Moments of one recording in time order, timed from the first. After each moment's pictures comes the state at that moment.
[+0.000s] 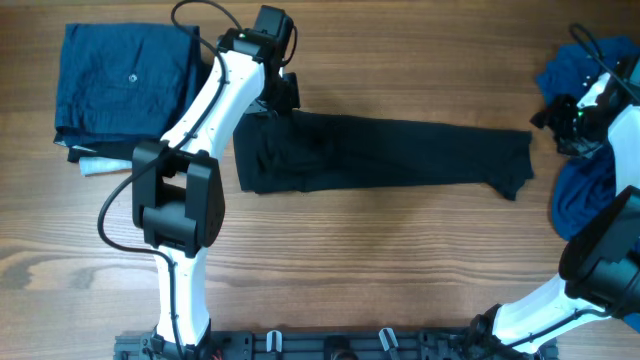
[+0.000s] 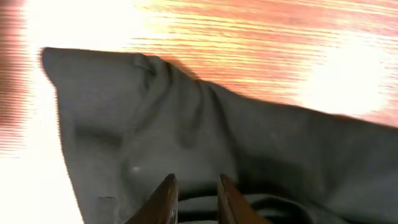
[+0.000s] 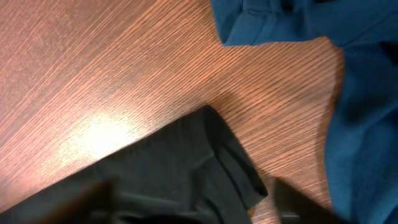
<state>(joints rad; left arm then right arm) -0.32 2.20 1.90 -1.08 0.01 -0.41 -0.47 1.86 1.44 -0.83 -0.20 0.22</state>
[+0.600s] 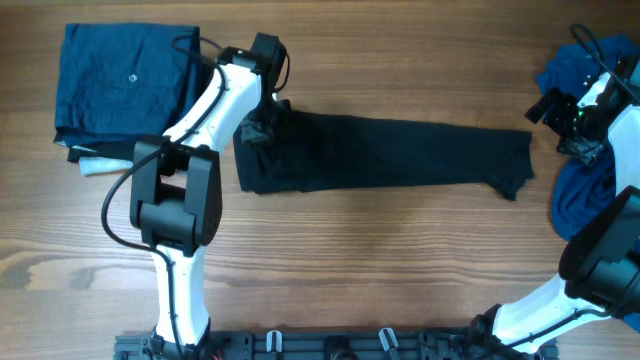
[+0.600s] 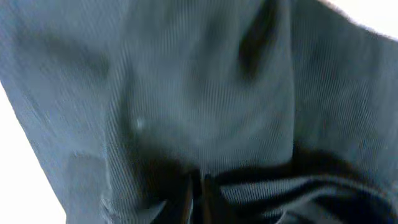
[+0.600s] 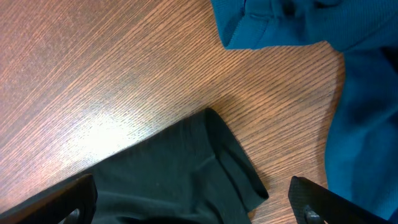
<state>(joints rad) -0.30 2.20 1.75 -1.13 0.13 -0.48 -0.47 1.86 1.43 -0.83 -0.20 0.22</state>
